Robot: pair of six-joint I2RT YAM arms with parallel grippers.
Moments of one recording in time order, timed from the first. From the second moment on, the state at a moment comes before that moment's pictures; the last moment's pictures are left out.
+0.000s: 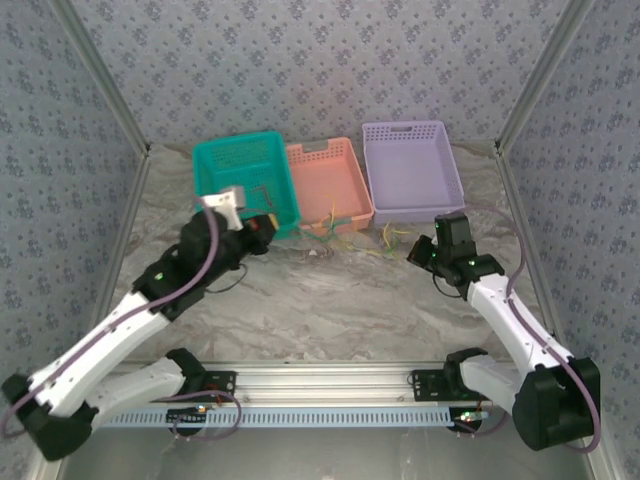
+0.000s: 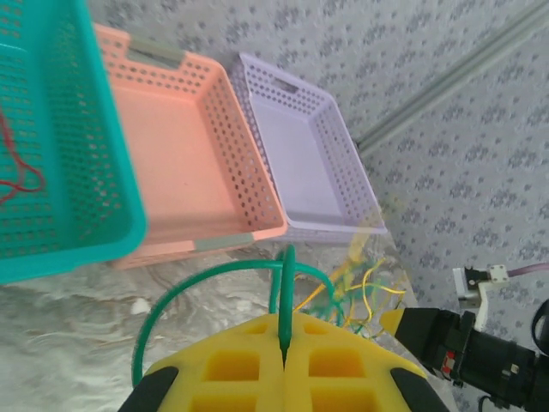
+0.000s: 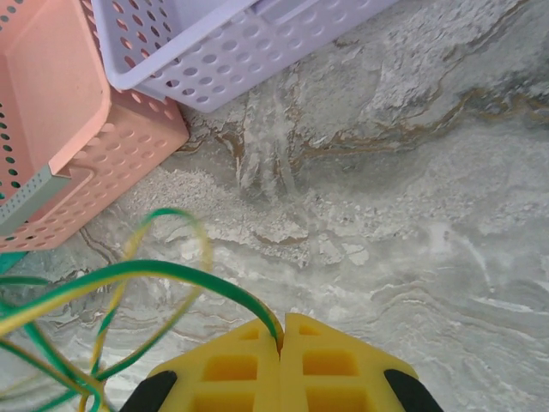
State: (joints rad) left arm -0.73 0.86 0.94 -0.40 -0.13 -0.79; right arm 0.23 1.05 0.71 -0.50 -0.07 0.64
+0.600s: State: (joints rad) left arm -0.69 0.75 0.80 -0.61 -0.20 -0.80; right arm 0.21 1.27 0.72 -0.52 0.00 0.65
